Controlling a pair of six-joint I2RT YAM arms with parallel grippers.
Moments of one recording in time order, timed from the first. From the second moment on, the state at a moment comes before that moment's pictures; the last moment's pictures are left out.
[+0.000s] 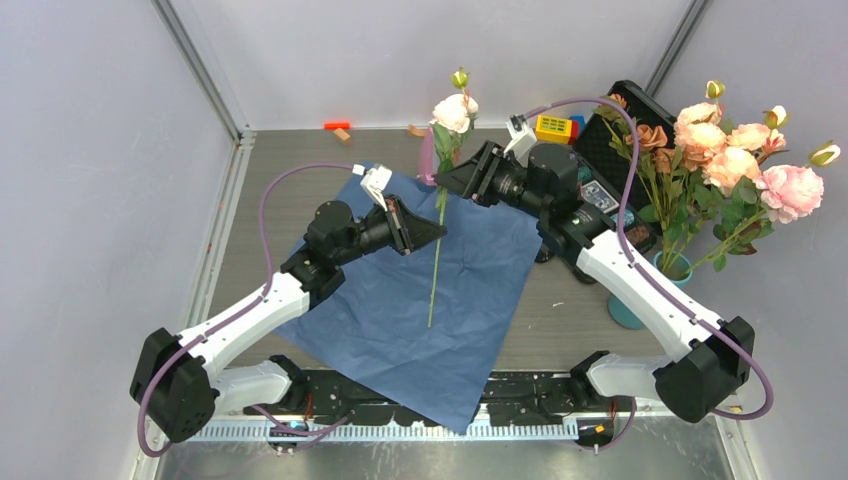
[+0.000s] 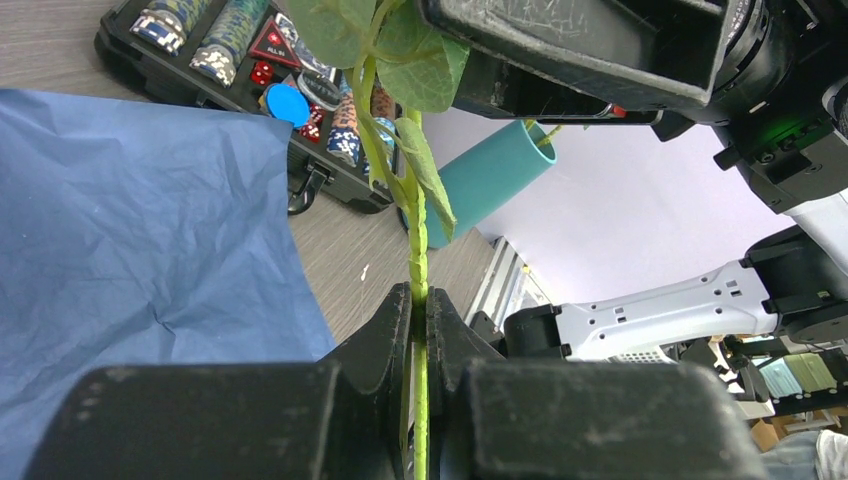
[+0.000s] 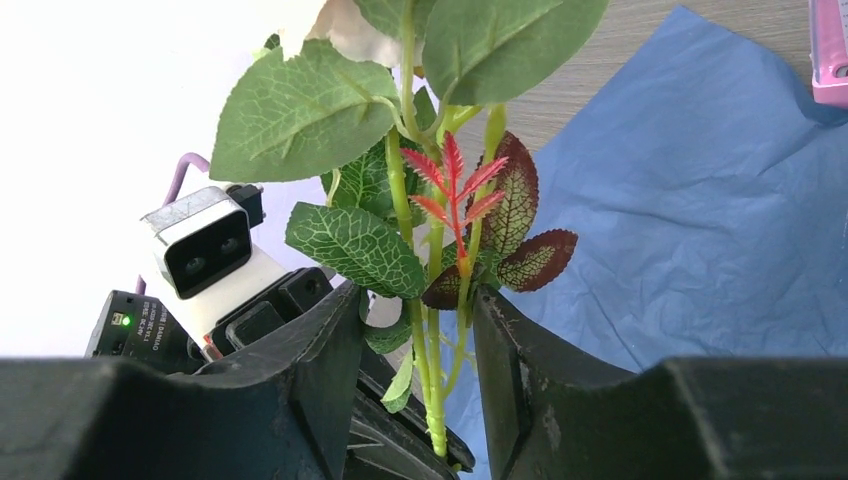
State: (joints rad) left arm -0.67 1.14 0.79 0.36 0.42 -0.74; right arm 0.55 1.25 1.17 -0.05 -0.30 0.83
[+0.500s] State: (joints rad) left arm -0.67 1.14 0.79 0.36 0.44 -0.74; right arm 0.56 1.26 1.17 -0.06 -0.29 0.84
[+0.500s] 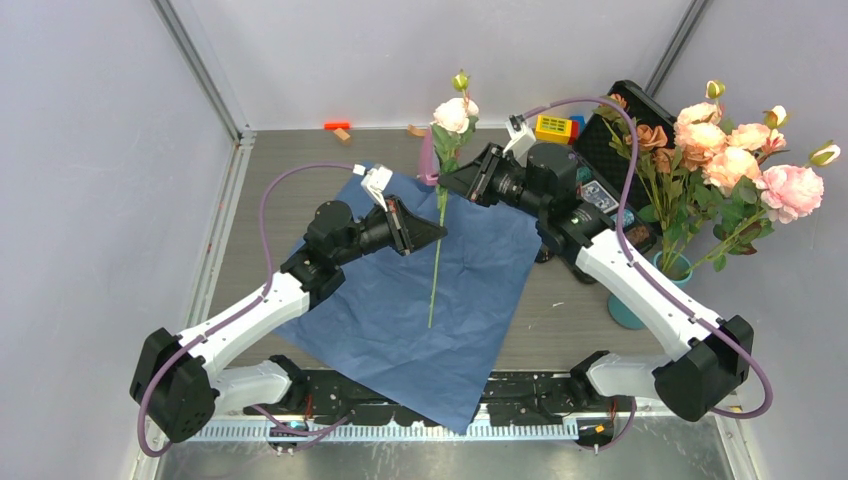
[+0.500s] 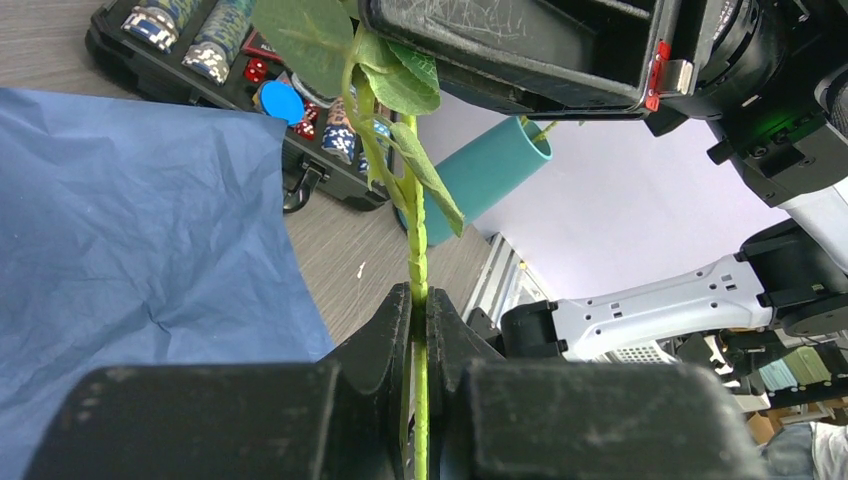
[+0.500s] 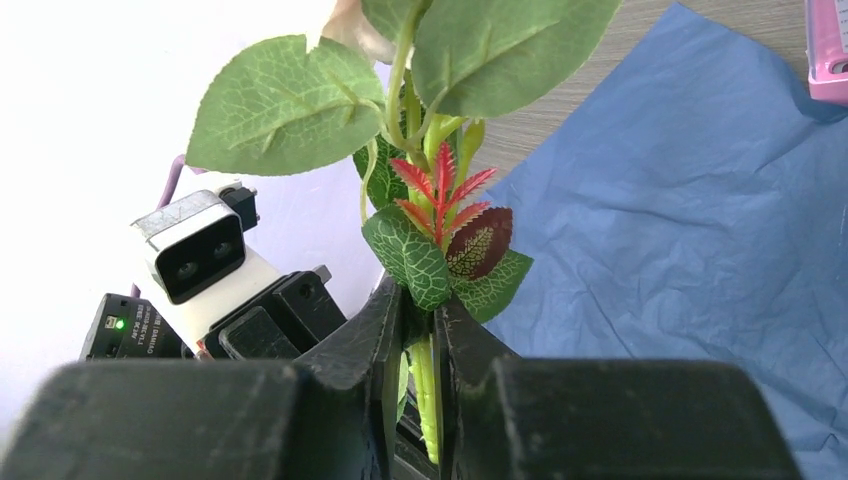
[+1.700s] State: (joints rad) left arm -0.42 1.05 1.03 -0.43 0.33 -0.30; right arm 0.56 0.86 1.48 -0.70 0.30 0.16
